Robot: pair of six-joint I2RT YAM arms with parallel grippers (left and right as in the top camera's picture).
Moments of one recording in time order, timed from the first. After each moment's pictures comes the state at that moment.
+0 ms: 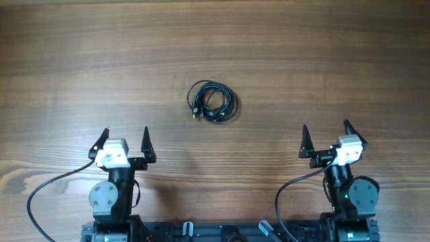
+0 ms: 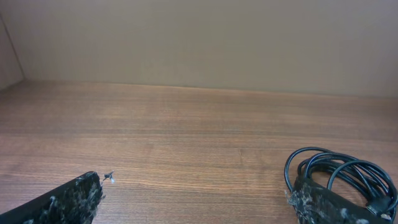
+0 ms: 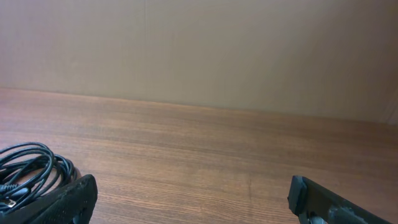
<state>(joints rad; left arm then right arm) 0.02 0.01 0.01 -0.07 0.00 -0.04 0.03 0.01 0.01 0.00 -0.07 -0.06</state>
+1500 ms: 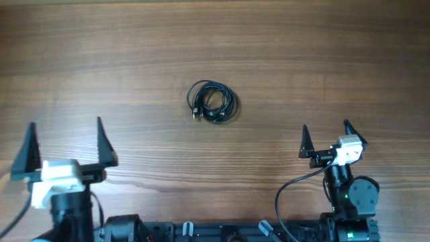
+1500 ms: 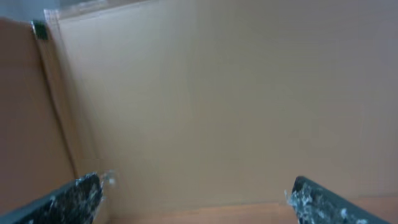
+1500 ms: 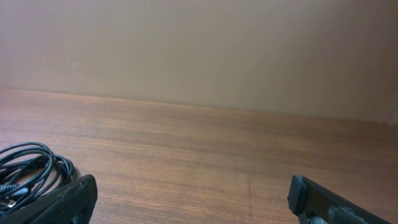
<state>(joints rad) 0.07 0.26 0.82 -0.31 -0.04 0.20 0.03 0.01 0.01 0.00 -0.07 -0.06</state>
